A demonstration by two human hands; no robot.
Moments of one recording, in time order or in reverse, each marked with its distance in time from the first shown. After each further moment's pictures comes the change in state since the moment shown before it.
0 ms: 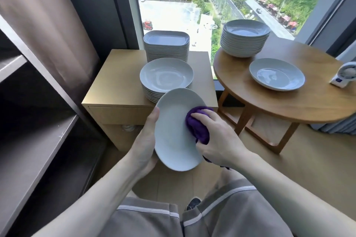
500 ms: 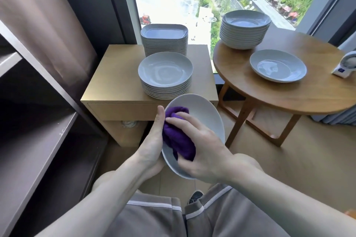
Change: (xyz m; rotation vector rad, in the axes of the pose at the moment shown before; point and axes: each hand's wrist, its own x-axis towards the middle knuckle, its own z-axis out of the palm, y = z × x) left_hand -0.003 -0.017 0.011 -0.086 0.076 -0.141; right_hand -0.024 -0.054 0.012 0.256 0.040 -0.279
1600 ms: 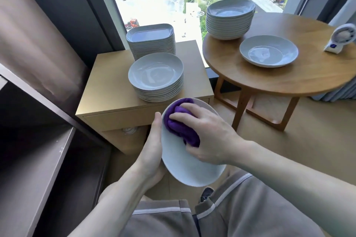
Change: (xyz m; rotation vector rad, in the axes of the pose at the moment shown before) left_hand 0.009 -0.007 -0.009 0.179 -0.148 0.014; right_hand 0.011 0.023 -0.021 -0.305 -0.064 0.036
